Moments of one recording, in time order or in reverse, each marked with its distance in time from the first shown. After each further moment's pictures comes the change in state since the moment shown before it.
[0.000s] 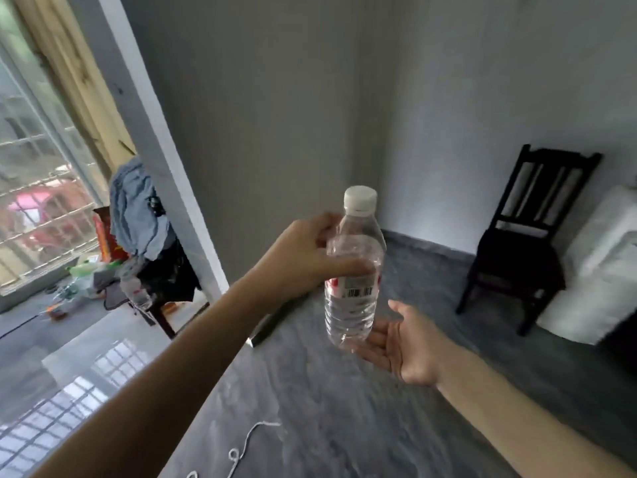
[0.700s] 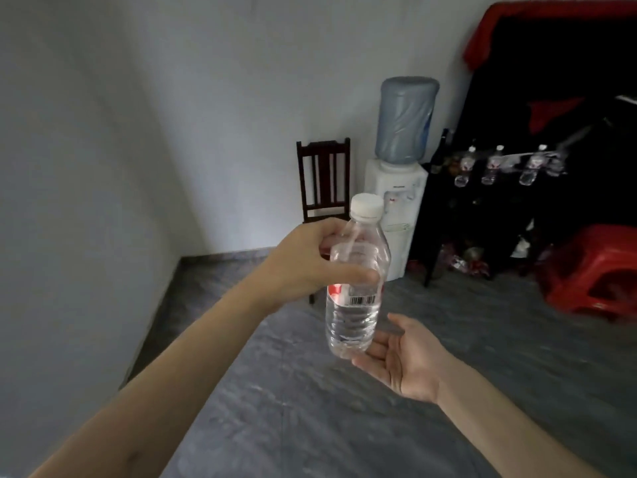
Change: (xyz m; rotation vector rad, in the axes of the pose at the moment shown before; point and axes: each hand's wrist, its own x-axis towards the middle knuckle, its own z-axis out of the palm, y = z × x) left_hand 0.182 0.119 0.293 -0.101 -0.687 0.255; right_hand -0.133 -0.075 -0.263 0.523 0.322 -0.329
